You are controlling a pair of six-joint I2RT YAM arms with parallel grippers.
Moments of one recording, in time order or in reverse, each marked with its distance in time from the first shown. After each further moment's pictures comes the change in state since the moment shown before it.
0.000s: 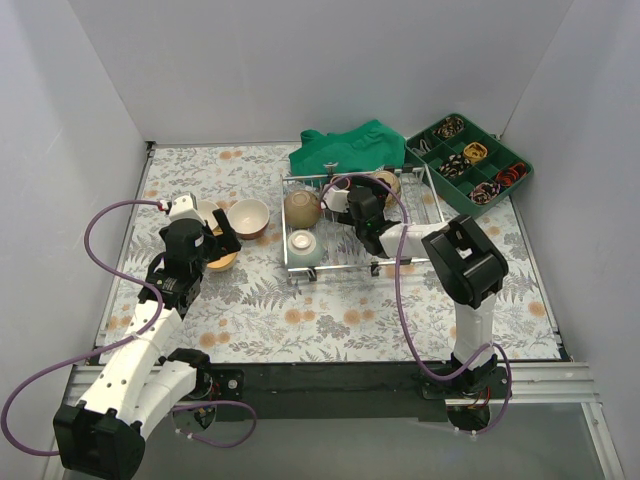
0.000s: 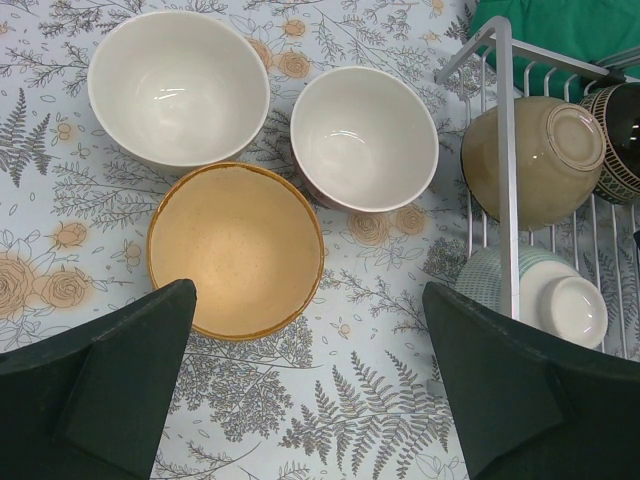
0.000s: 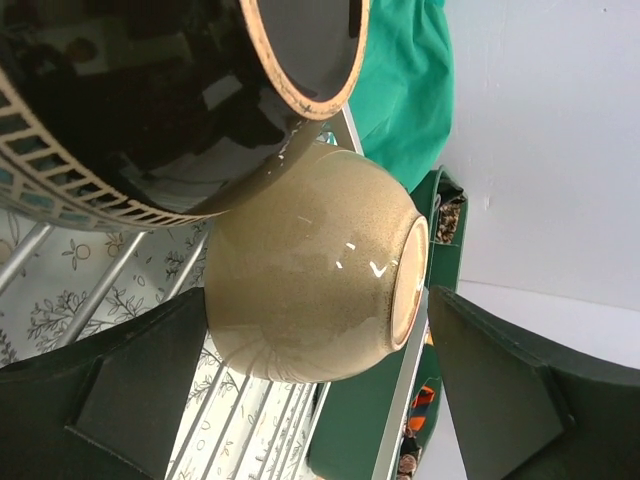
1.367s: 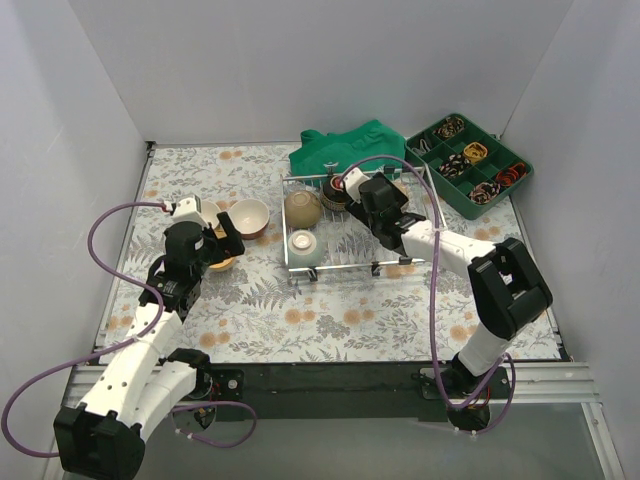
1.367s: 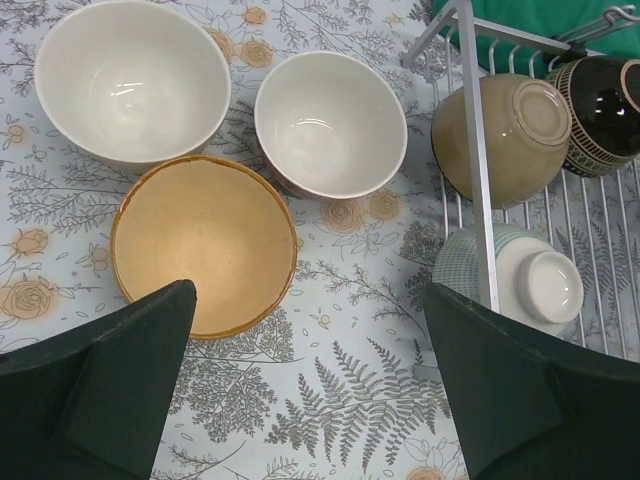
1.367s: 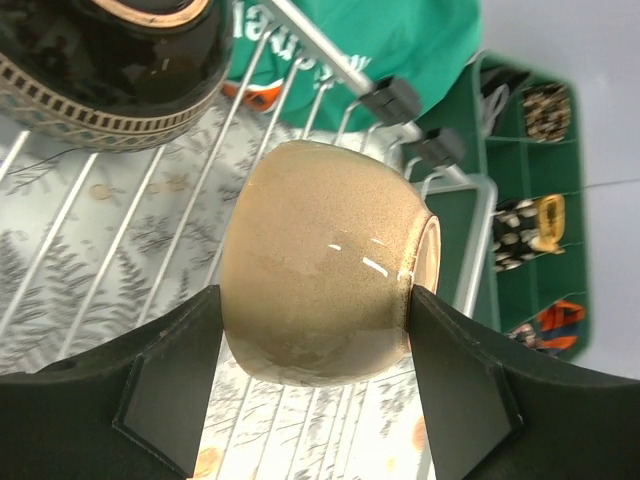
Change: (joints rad) left arm 0.000 -0.012 -0.022 0.024 0.068 0.009; right arm 0.005 -0.293 -0.022 -0.367 -0.031 0.506
